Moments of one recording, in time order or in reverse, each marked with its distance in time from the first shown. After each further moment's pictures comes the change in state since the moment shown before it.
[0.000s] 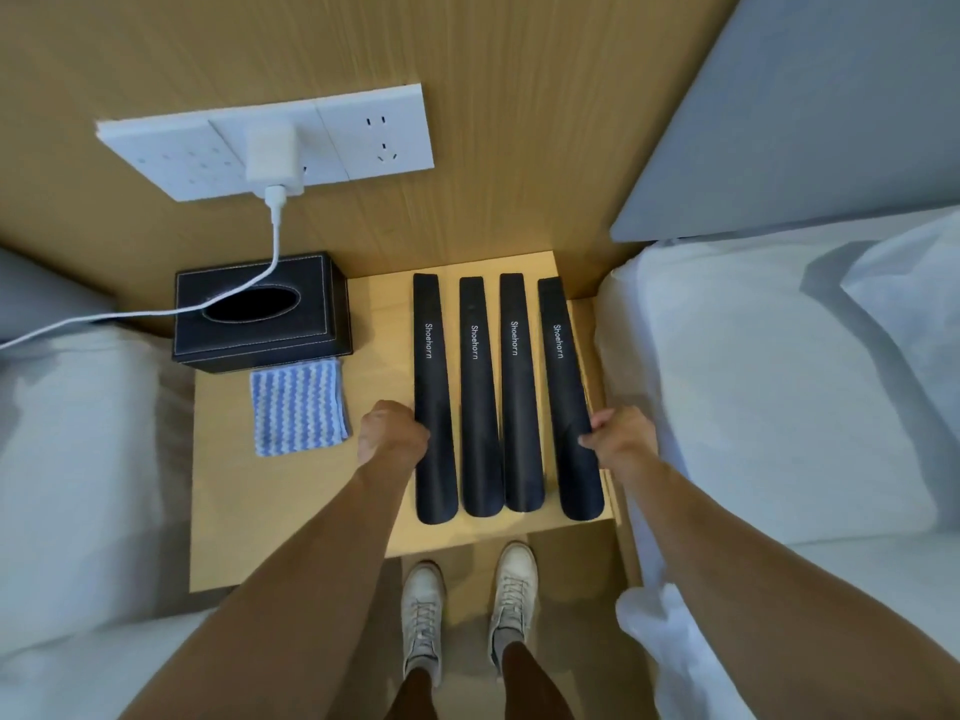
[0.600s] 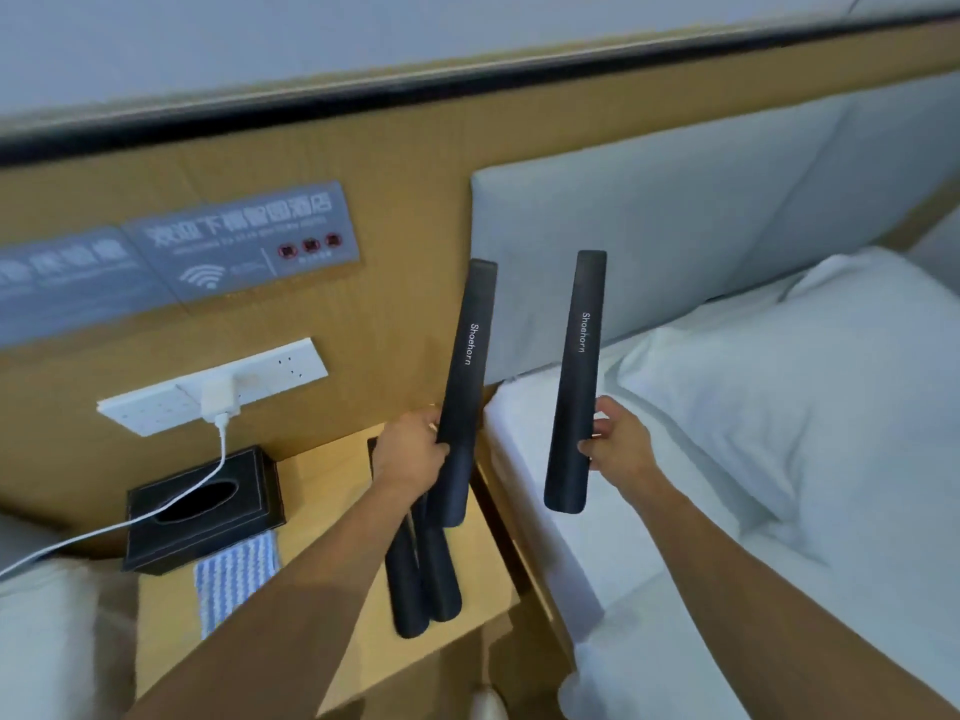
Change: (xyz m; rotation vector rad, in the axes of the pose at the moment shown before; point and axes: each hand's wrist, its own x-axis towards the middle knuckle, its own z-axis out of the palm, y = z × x) left_hand -0.182 0.162 -0.089 -0.007 0.152 0.809; right_hand -0.127 -0.010 -0.221 0.386 0.253 -0.282
